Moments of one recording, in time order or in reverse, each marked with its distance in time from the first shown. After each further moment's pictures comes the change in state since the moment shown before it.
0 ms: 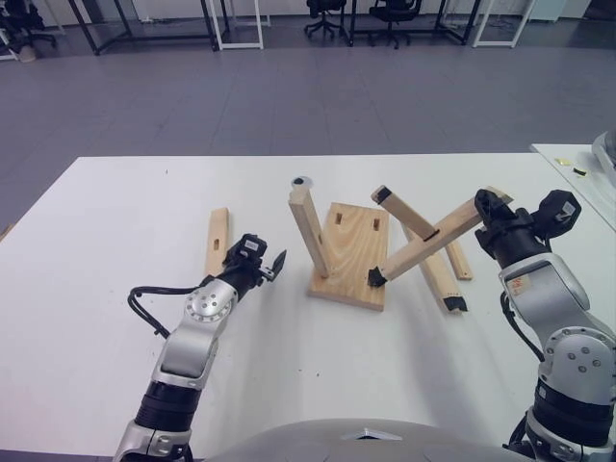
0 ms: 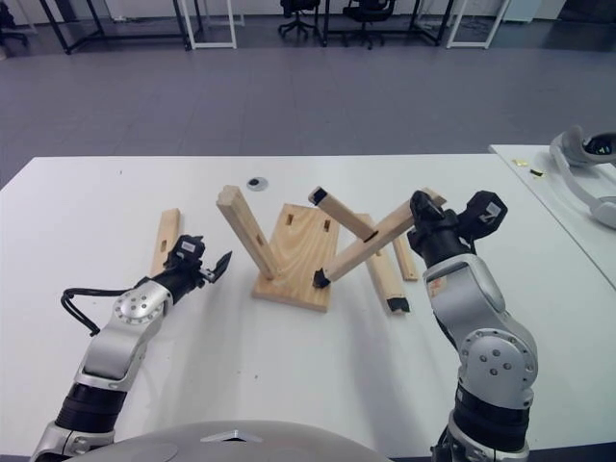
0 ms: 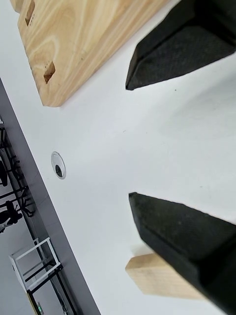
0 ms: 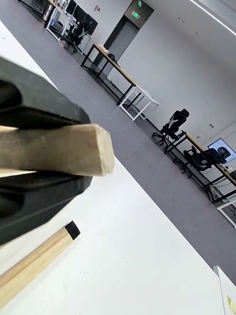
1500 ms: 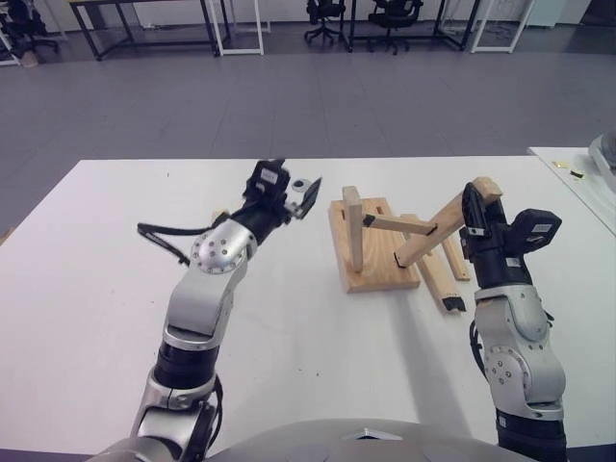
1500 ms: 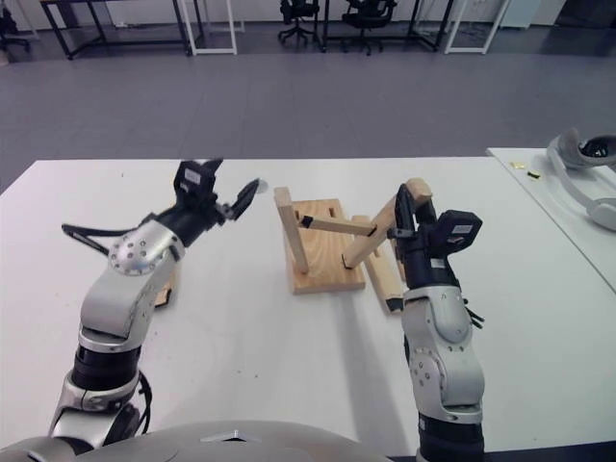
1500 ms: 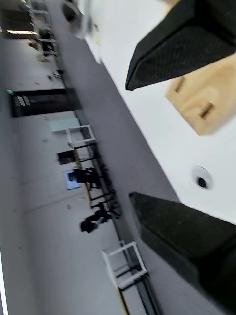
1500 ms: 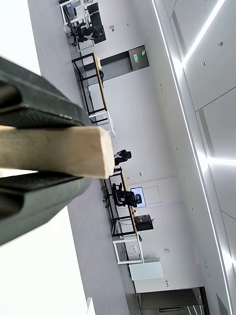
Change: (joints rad) left arm -0.350 -0.137 0.017 -0.382 -0.128 0.243 -0.009; right arm 0.172 0.138 0.207 0.134 -0.813 -0.501 0.684
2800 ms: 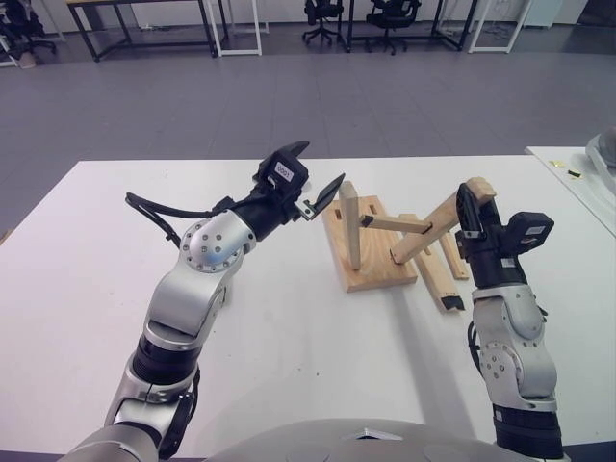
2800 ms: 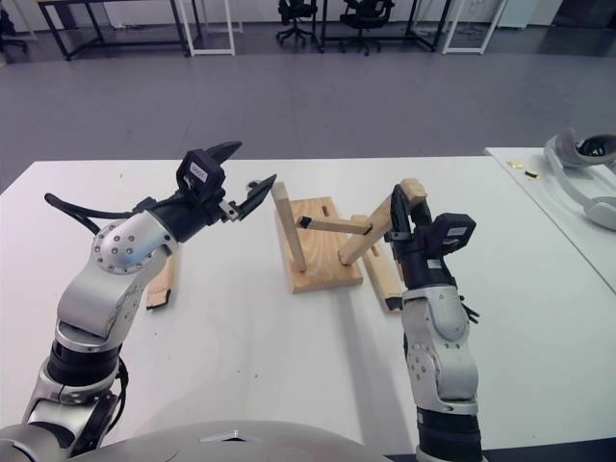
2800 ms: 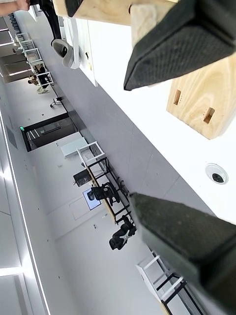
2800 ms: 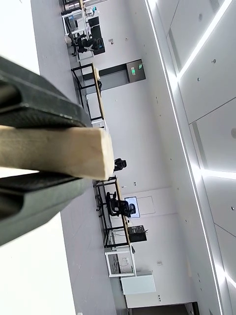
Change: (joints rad) left arm 0.006 0.192 -0.087 0.007 0.000 -0.053 -0.080; right arm -0.015 -0.013 0.008 0.108 -0.012 -0.116 0.090
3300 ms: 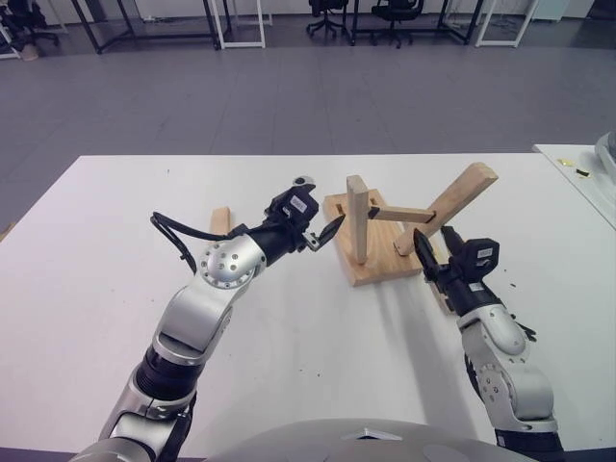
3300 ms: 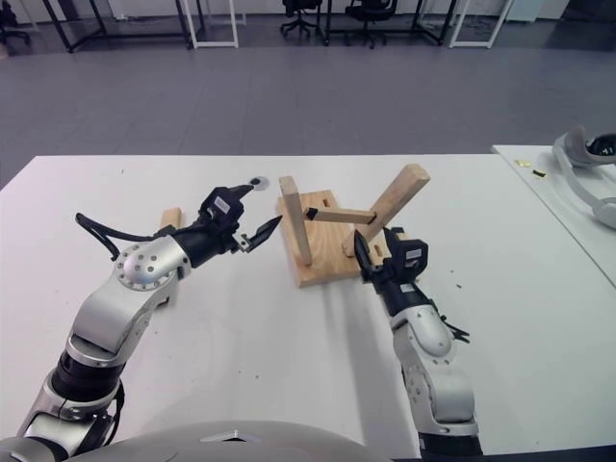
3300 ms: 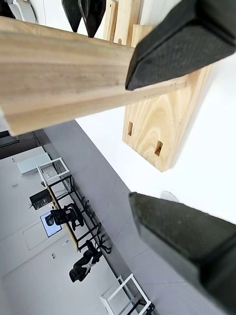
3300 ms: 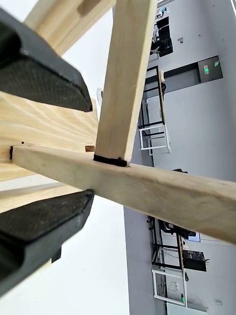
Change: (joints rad) left arm 0.074 0.012 -0.081 0.014 0.018 0.077 -0.001; right arm 0.107 -0.026 0.043 -0.039 -0.084 0.175 0.054
